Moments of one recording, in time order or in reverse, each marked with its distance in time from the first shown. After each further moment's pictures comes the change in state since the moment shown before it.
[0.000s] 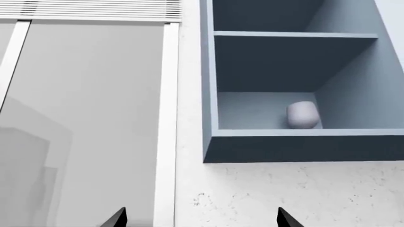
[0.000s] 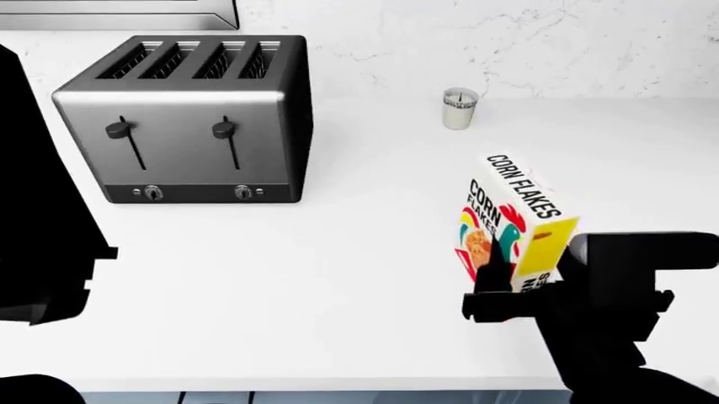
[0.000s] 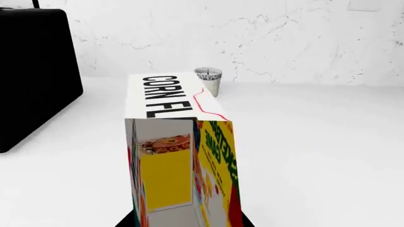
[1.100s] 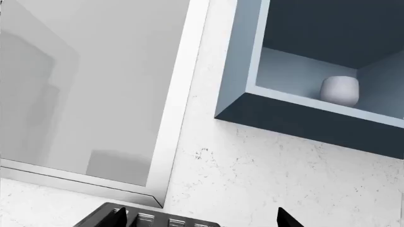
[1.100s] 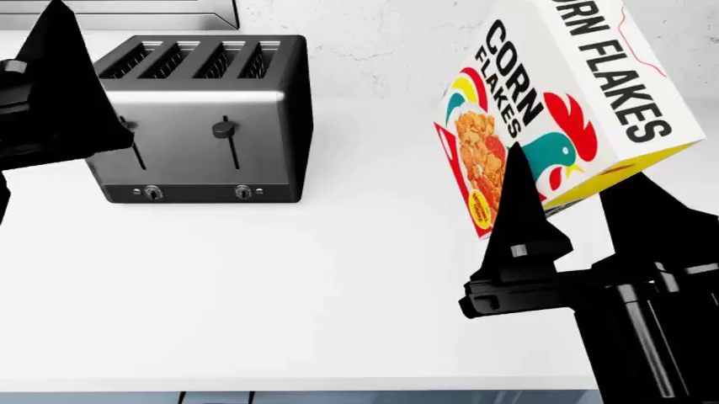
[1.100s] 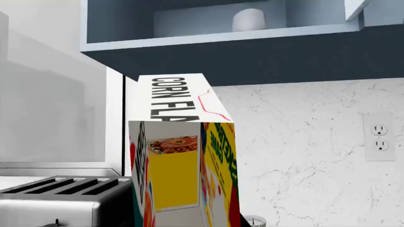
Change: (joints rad) left arm 0.246 -0.101 0.353 -0.137 0.890 0.436 0.597; right arm 0.900 0.606 -1.424 -0.231 -0.103 -1.158 0.567
